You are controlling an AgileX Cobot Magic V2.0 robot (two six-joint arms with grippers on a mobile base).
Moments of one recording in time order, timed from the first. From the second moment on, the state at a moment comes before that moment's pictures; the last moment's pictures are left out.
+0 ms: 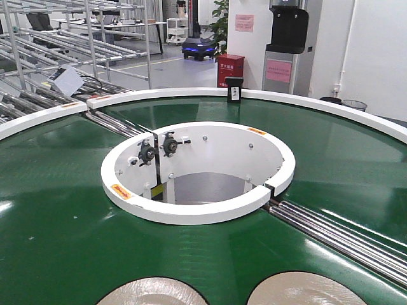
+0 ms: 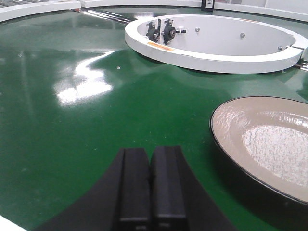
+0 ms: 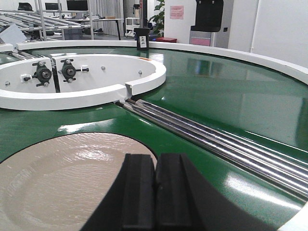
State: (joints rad) left arm -0.05 0.01 0.03 0.04 0.24 -0.11; right arm 0.03 -0.01 0.03 -0.04 0.13 -0.01
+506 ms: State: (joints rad) left arm -0.05 0.01 0.03 0.04 0.18 -0.11; right arm 0.03 -0.01 0.03 -0.04 0.13 -0.01
